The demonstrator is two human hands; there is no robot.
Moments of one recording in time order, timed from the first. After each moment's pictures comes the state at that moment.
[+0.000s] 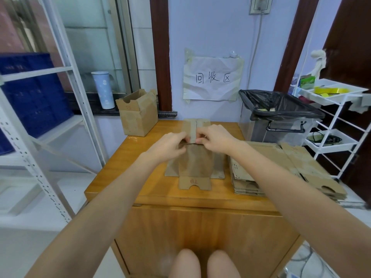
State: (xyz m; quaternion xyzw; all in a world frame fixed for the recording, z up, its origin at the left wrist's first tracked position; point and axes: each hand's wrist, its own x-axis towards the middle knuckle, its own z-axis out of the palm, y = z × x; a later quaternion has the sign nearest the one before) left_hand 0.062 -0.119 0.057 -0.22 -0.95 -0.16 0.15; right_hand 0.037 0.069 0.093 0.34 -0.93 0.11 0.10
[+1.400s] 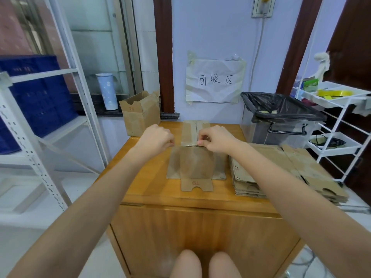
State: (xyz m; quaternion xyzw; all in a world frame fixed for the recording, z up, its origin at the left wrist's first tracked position) left_hand 0.068 -0.151 0.079 -0.19 -0.95 0.08 0.22; right_hand 0.034 0.072 0.092 0.33 -0.93 0.14 0.07
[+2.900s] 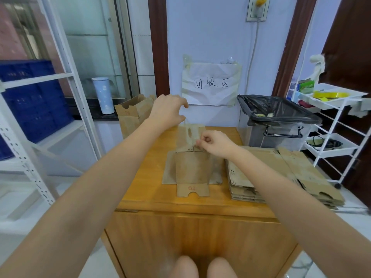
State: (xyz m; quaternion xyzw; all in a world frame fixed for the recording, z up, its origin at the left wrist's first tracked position) left_hand 0.031 -0.103 0.155 -0.12 -0.95 0.03 0.29; right_hand 0.028 0.083 0.083 0.27 -0.92 0.28 0.06
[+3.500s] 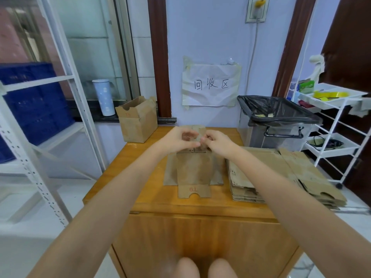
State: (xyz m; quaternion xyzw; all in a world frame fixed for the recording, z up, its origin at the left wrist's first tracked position) left_hand 0.046 -0.095 0.090 -0.16 -0.90 -0.41 0.06; right_hand 0.022 0.082 0.082 0.23 -0.91 0.34 0.03
